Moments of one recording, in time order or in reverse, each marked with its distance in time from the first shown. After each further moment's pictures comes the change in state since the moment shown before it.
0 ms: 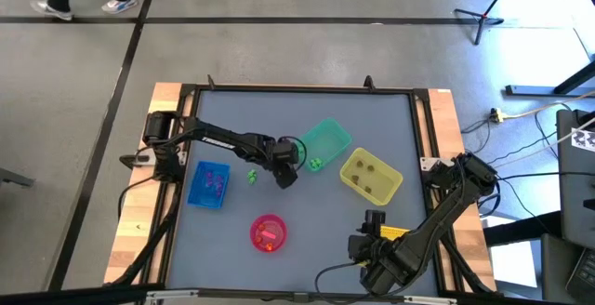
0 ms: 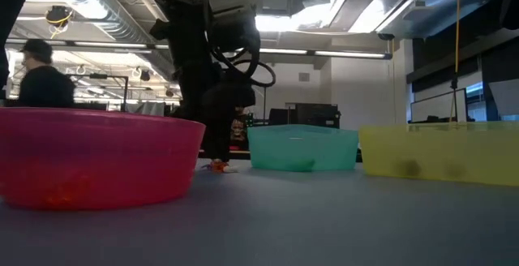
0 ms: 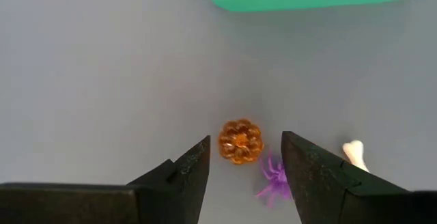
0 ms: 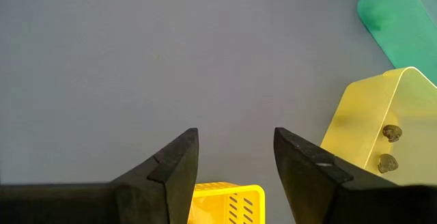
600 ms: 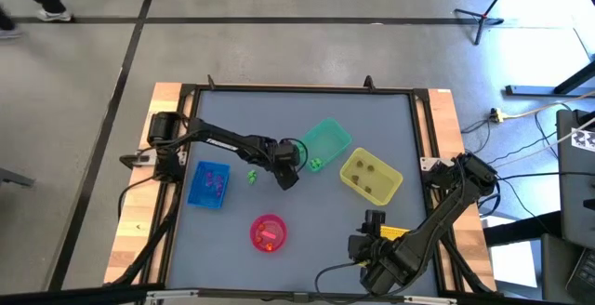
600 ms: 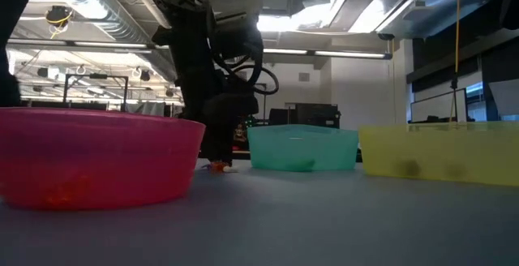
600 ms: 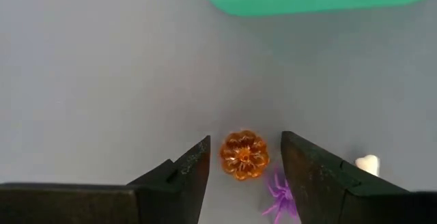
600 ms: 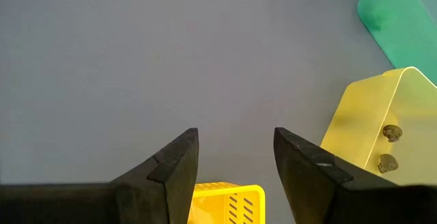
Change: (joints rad) left arm -0.005 0.033 0.000 0.027 -0.027 0.000; right arm 0.000 0.000 0.000 0.000 0.000 0.000
